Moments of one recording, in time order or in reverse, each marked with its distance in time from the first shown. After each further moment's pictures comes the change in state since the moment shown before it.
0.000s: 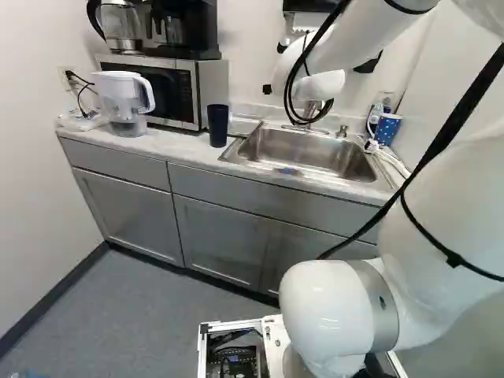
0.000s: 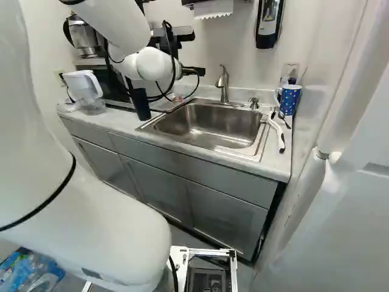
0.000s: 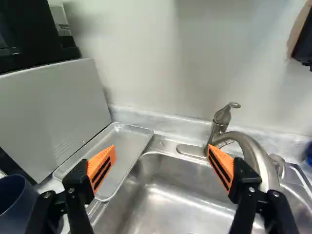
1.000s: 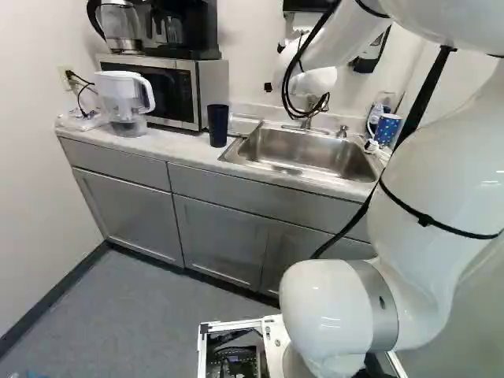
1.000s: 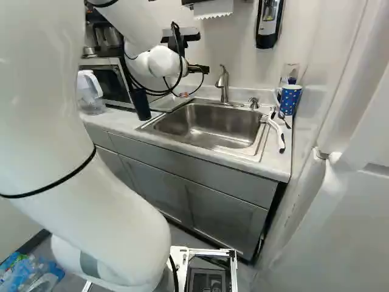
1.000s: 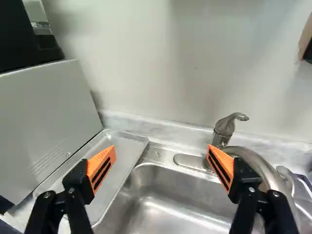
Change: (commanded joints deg) arm -1.2 -8.3 -8.0 0.0 0.0 0.0
